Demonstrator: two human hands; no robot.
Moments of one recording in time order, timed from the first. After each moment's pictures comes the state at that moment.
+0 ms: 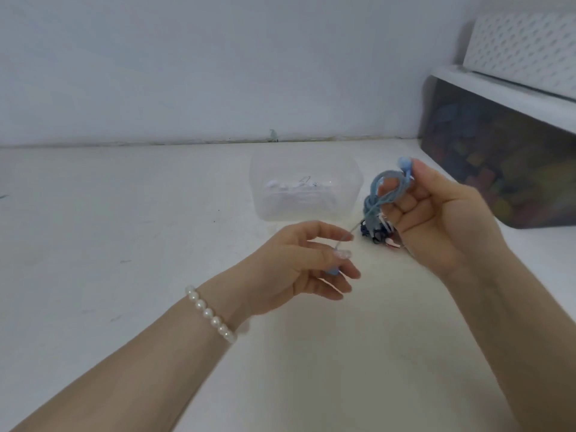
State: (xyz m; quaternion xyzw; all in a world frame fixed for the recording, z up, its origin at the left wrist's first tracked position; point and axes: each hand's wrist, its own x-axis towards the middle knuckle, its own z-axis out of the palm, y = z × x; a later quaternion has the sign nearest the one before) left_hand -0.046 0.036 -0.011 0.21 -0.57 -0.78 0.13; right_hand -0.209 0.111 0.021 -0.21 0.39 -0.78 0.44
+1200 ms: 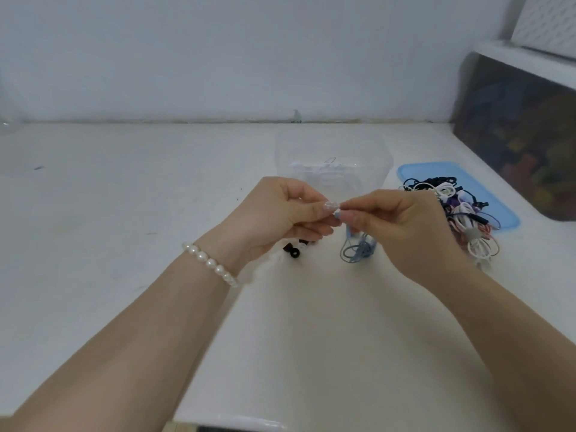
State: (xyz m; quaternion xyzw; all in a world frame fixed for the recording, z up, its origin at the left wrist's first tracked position) left_hand -0.028 0.006 -0.002 0.33 -0.64 -0.65 0.22; right_hand -0.171 0.097 -0.016 -0.57 0.59 -0.54 0.20
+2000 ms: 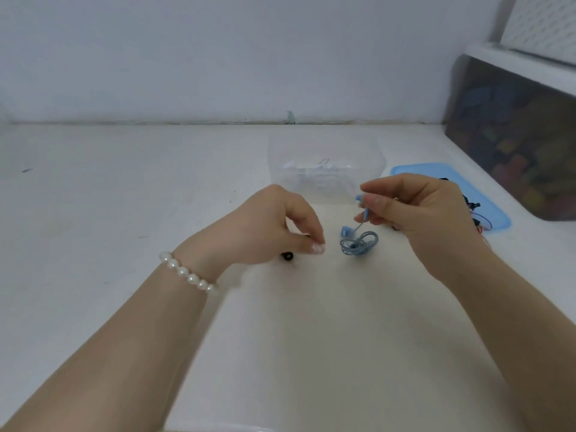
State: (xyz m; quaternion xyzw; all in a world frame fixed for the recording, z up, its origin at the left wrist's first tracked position) left_hand -0.019 0.002 -0.004 0.27 -0.87 -0.39 0.15; right_hand -0.187 0.101 -0.003 -0.45 0.60 -0.60 0.28
